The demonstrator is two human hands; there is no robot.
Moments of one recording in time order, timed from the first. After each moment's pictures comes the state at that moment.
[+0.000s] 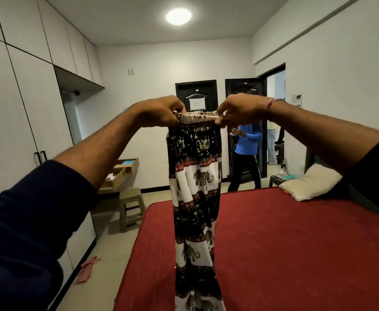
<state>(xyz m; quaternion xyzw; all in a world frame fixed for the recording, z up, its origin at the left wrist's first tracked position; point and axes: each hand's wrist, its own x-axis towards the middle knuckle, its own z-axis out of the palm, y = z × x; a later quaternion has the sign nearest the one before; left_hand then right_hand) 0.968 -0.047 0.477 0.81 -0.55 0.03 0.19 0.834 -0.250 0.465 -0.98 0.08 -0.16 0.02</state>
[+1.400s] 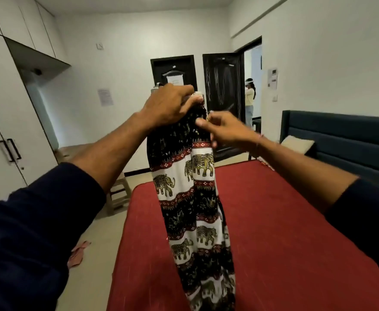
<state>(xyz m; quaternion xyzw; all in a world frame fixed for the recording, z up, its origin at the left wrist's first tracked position) 0.951 -0.072 0.412 0.68 -0.62 0.35 0.17 0.812 -0.203 0.337 -0.85 0.07 -0.28 0.43</state>
